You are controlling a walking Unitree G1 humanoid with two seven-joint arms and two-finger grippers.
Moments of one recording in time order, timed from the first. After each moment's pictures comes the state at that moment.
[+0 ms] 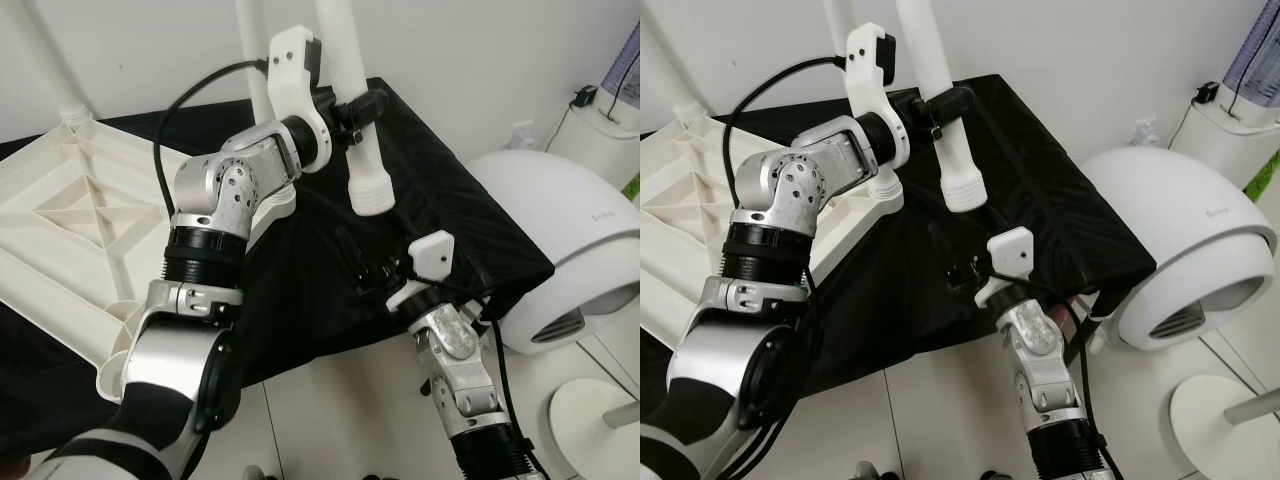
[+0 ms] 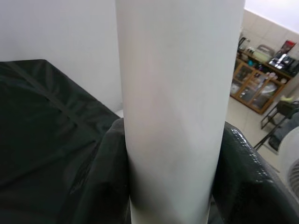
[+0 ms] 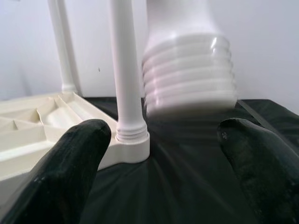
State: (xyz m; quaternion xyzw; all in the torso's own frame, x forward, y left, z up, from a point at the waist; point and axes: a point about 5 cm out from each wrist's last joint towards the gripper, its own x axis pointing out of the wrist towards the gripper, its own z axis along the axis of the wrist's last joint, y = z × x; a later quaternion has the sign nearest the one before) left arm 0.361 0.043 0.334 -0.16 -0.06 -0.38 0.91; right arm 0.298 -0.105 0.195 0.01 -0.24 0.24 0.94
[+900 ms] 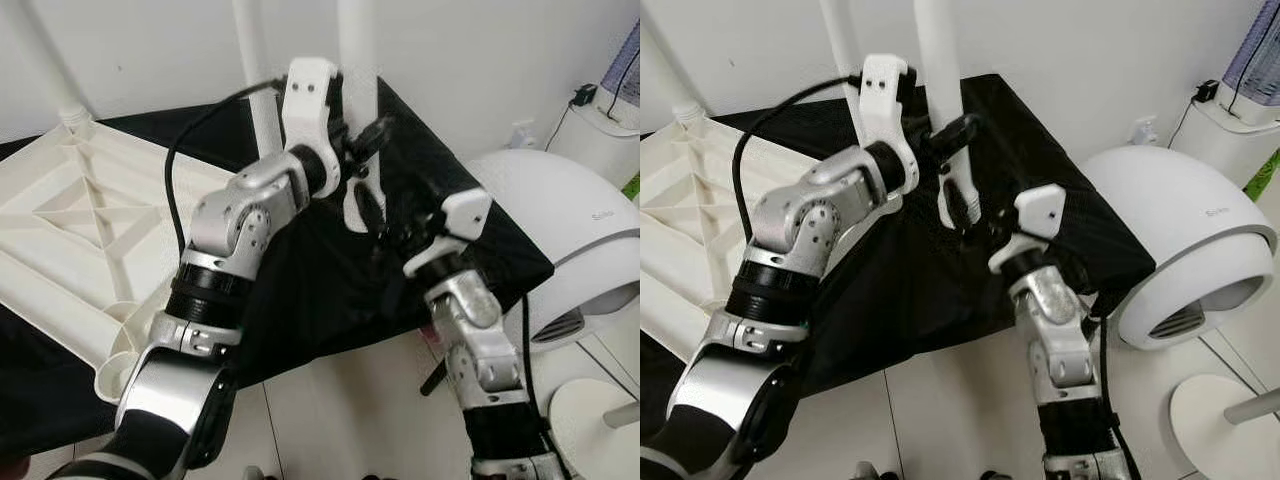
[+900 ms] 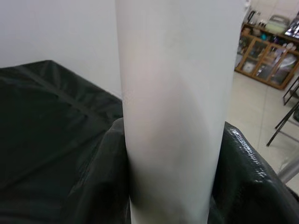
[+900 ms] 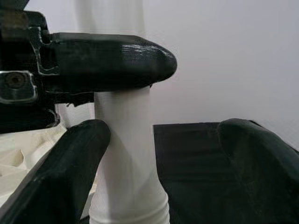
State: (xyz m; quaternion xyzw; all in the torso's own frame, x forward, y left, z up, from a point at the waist) left arm 0.349 0.033 0.308 -0.08 -0.07 -0.38 0.92; right arm 0.306 -0.120 0.240 0.03 -0.26 0.21 0.94
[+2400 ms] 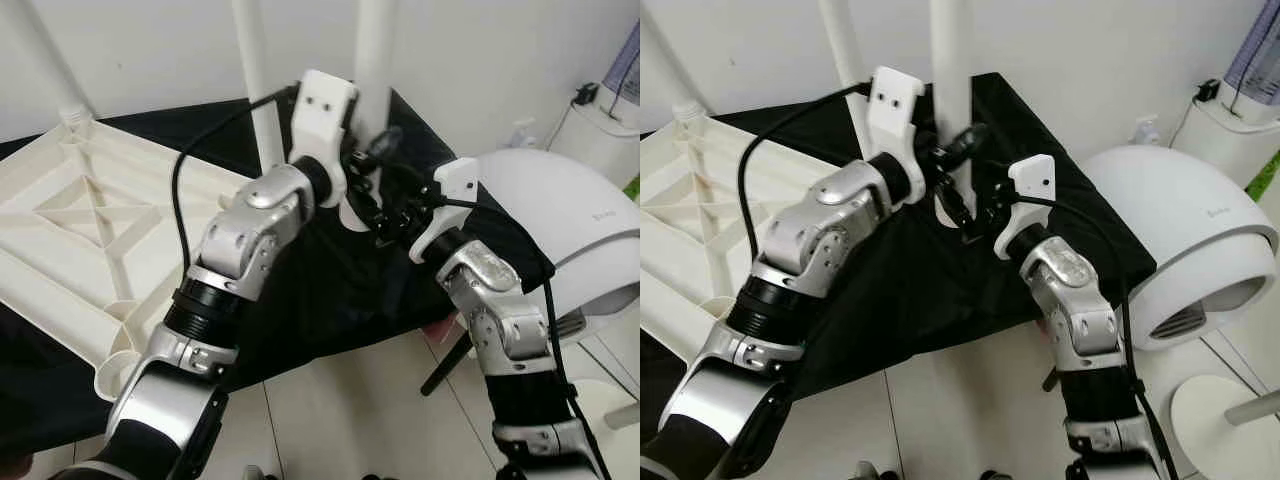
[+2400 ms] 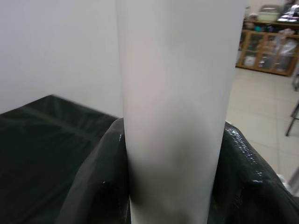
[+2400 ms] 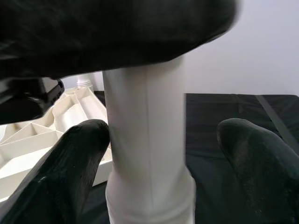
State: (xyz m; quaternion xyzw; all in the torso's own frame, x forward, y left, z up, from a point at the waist) left arm 0.334 0.021 0.311 -0.02 -0.15 -0.40 0.91; right arm 0.323 -0.120 0.252 -0.01 -0.17 0.30 0.94
